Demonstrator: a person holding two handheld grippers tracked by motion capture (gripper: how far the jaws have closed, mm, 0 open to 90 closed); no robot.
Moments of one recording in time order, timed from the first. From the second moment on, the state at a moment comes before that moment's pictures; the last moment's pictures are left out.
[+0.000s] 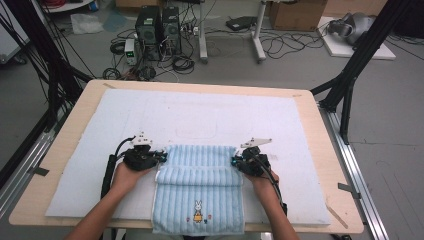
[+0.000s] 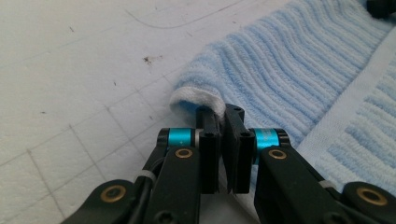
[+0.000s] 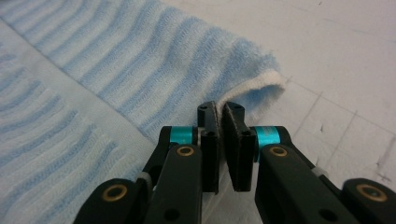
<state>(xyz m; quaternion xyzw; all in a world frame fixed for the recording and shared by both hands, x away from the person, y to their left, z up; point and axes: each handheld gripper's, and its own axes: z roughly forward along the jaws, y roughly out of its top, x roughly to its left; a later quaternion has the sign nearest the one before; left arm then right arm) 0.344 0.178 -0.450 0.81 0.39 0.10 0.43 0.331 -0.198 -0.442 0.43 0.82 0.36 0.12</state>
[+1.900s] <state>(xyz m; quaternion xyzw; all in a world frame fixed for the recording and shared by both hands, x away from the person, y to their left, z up) 0.434 0.176 -0.442 0.77 0.39 0.08 0.49 0.403 -0.228 -0.428 0.48 0.75 0.41 0.18</state>
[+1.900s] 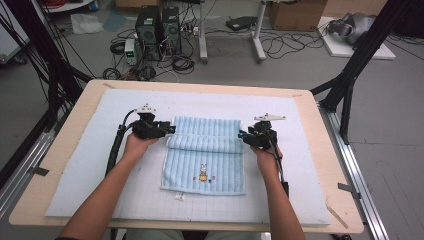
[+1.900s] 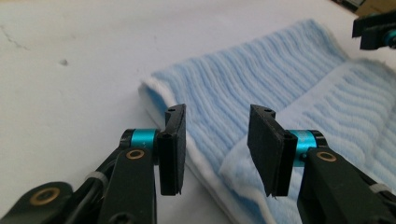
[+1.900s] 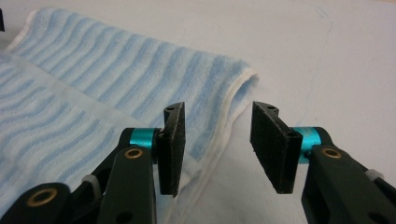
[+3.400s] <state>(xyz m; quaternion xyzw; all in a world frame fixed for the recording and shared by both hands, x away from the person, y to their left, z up) 0.413 0.162 -0.449 0.81 0.35 0.11 0.45 0.396 -0.218 -0.436 0.45 0.80 0.37 0.13</state>
